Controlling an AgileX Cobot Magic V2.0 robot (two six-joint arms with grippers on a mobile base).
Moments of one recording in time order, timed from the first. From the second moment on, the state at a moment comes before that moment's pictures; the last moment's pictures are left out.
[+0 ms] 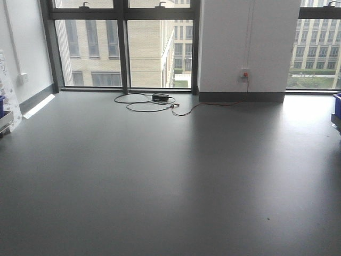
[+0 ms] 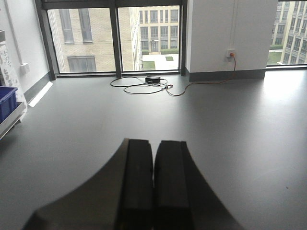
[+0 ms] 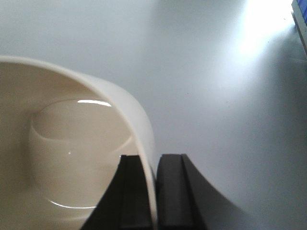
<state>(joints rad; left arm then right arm) -0.14 -0.01 0.01 0.00 0.13 0.02 0.04 0.35 -0.54 -0.01 0.78 -0.03</state>
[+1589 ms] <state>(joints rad) -0.14 -0.01 0.01 0.00 0.13 0.02 0.04 0.35 -0.54 0.00 0.78 -0.03</state>
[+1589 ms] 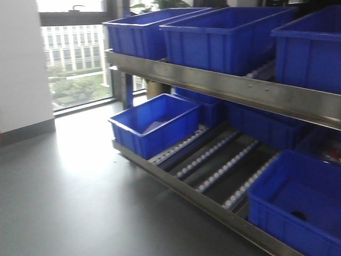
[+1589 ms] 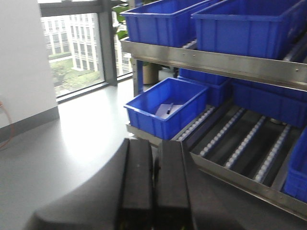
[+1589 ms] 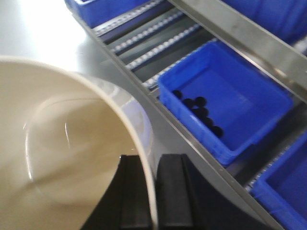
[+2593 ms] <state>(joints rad) -0.14 -0.01 0.01 0.00 0.13 0.02 0.04 0.35 -0.54 0.00 0.78 -0.03</state>
